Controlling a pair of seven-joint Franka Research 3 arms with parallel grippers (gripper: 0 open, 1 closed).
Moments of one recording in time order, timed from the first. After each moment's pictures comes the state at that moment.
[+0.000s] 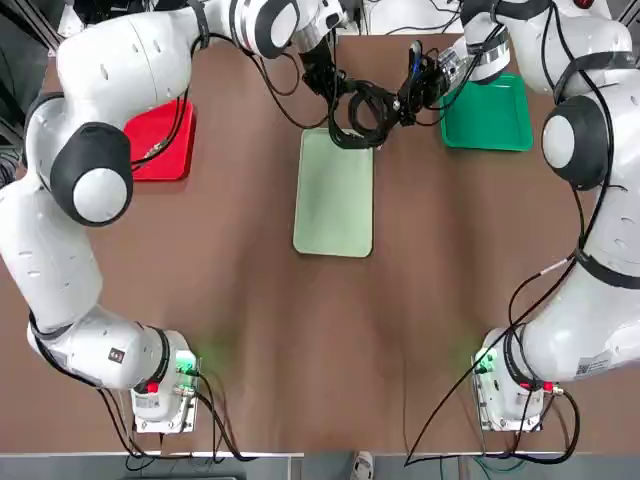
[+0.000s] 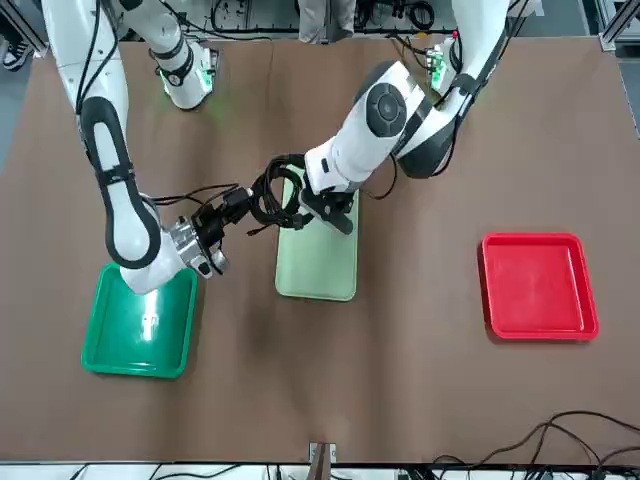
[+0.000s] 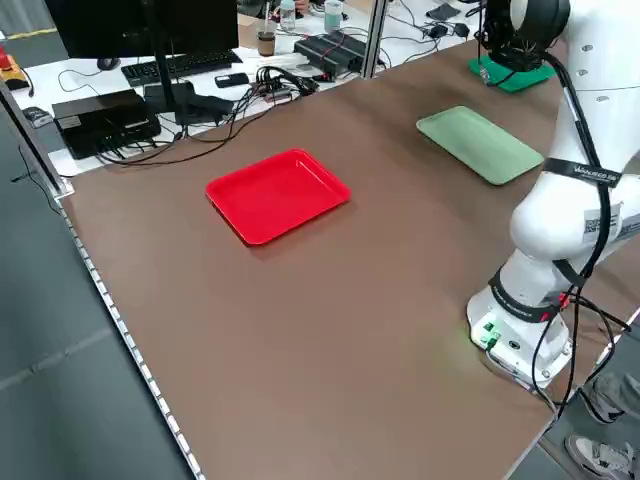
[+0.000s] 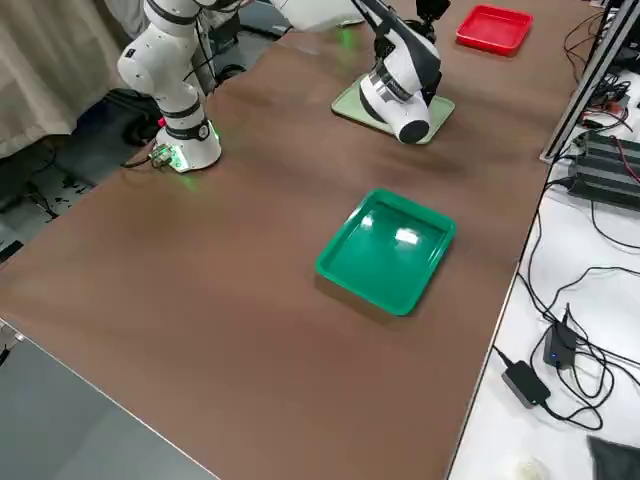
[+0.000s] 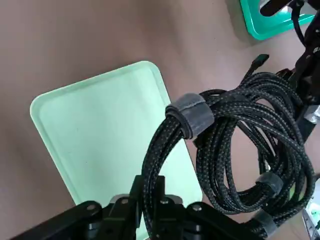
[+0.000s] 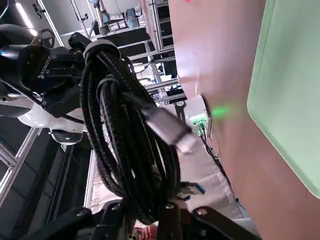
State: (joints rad) left arm -0.31 0.48 -0.52 -1.49 -0.10 2.11 -0.28; right arm 0.19 0.58 -0.03 -1.74 1.26 1.32 -0.60
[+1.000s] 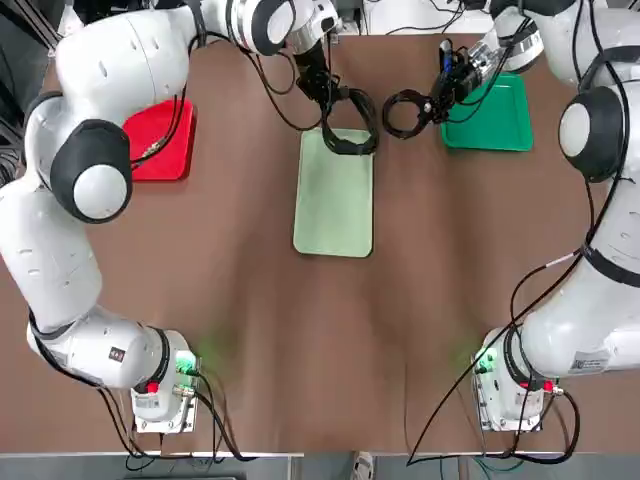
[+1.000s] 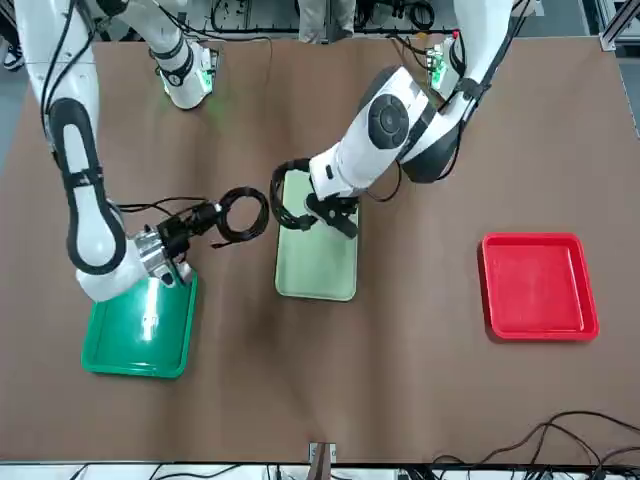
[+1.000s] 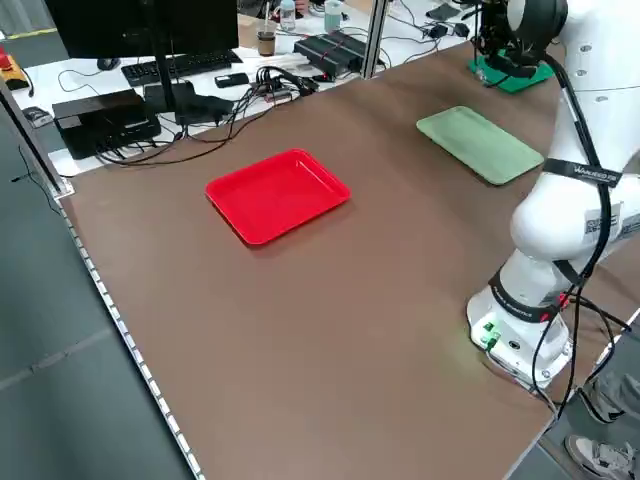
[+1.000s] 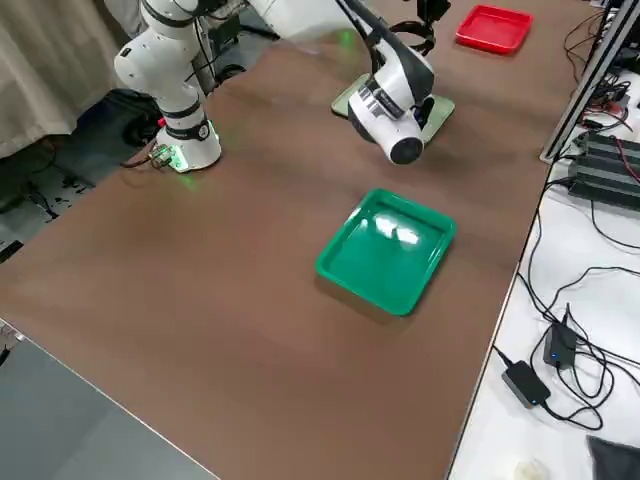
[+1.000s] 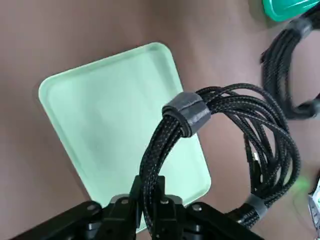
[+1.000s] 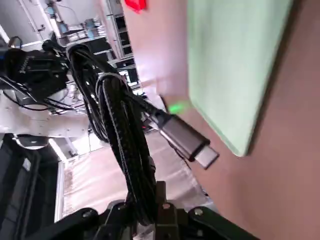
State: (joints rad) left arm -0.28 0.49 -0.51 -1.49 -0.10 2.01 -0.27; right arm 0.04 0.58 -0.05 -1.70 1.02 1.32 -0.57
